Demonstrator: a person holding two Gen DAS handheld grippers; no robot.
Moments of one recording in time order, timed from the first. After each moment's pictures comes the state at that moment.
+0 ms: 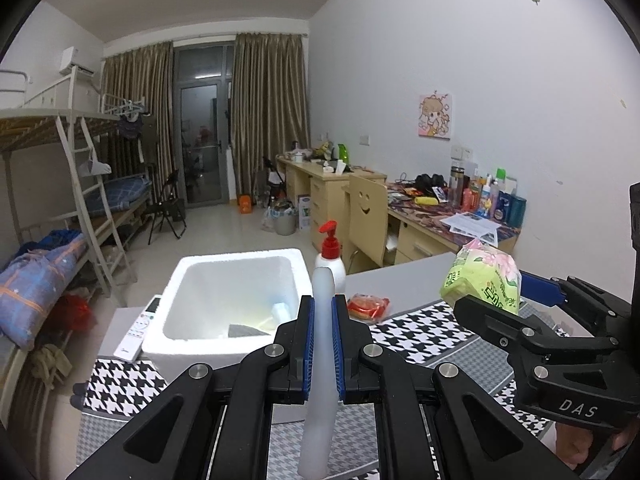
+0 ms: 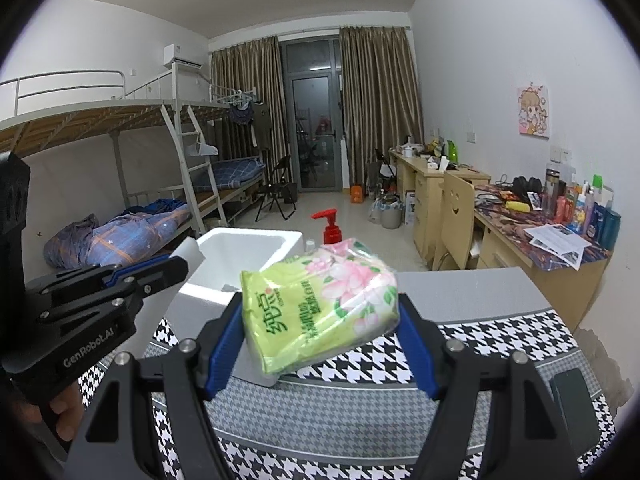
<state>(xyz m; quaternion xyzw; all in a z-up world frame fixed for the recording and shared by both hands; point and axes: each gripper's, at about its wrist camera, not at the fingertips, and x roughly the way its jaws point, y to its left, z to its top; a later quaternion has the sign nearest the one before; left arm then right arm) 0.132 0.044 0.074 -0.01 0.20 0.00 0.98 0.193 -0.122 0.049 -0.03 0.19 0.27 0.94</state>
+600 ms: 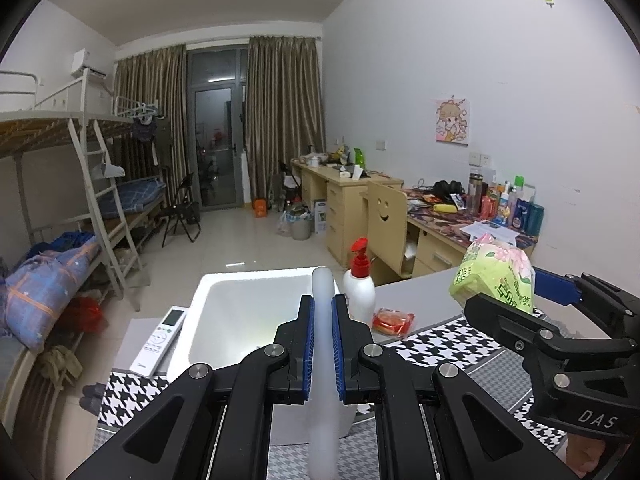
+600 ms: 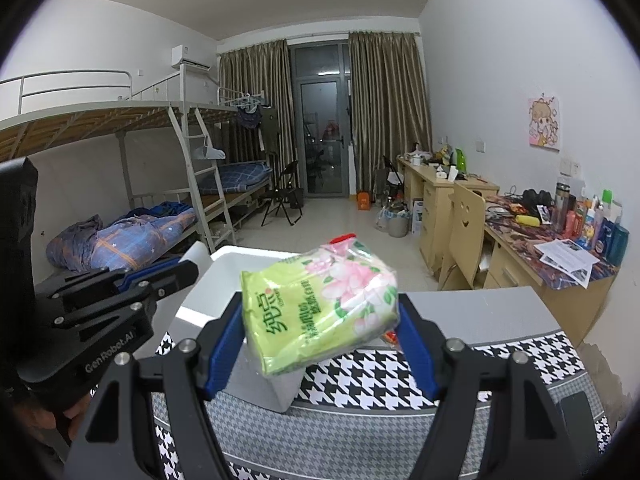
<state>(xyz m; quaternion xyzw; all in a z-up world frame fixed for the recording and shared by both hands) 0.151 0.066 0.083 -0.01 0.20 0.03 0.98 0.204 -0.095 0.065 -0.03 0.18 0.28 0.94</state>
